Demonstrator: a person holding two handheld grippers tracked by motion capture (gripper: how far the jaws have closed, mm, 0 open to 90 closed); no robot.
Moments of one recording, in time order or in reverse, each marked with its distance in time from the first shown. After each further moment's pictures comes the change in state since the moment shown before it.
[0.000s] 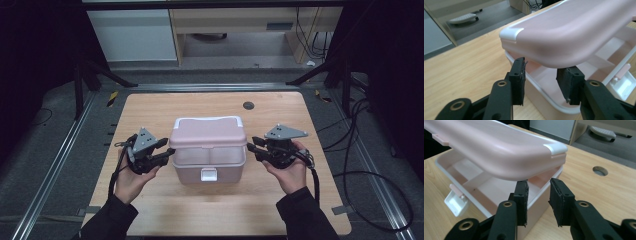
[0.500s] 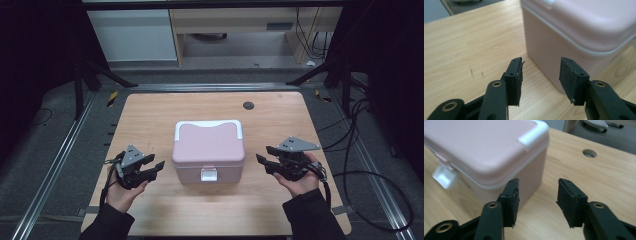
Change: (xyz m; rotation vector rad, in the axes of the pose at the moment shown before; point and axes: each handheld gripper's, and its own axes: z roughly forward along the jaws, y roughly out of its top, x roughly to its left) left arm 0.021 -0.057 -0.010 0.068 0.042 -0.112; right arm -0.013 -0.036 -0.022 0.042 -0.055 0.022
